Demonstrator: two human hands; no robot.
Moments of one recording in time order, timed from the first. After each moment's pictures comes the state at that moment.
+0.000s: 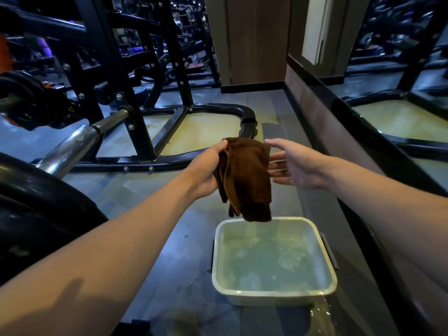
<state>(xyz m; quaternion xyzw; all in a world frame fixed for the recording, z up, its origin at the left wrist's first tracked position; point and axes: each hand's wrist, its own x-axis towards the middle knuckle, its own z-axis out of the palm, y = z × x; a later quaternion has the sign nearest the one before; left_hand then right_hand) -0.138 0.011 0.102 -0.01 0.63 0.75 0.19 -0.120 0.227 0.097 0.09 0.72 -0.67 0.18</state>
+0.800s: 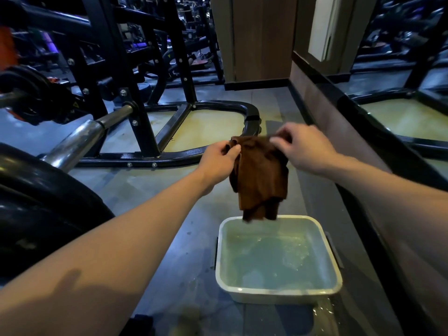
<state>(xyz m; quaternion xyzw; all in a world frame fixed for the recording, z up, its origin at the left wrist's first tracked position) -0.145 0.013 0.088 0.06 0.84 0.54 0.02 -0.133 0.227 0.108 -0.04 0.95 -0.27 -0.11</state>
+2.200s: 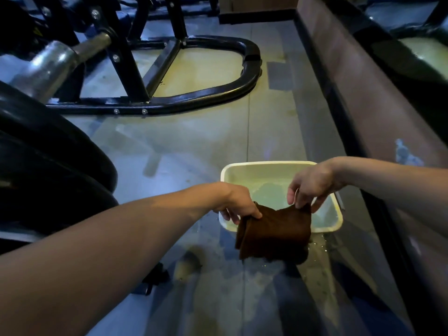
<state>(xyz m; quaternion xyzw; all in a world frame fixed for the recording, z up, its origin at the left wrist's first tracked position) -0.069 0.014 -0.040 0.08 0.87 0.17 0.46 -0.086 0.237 -0.038 0.04 0.83 -0.24 0.49</state>
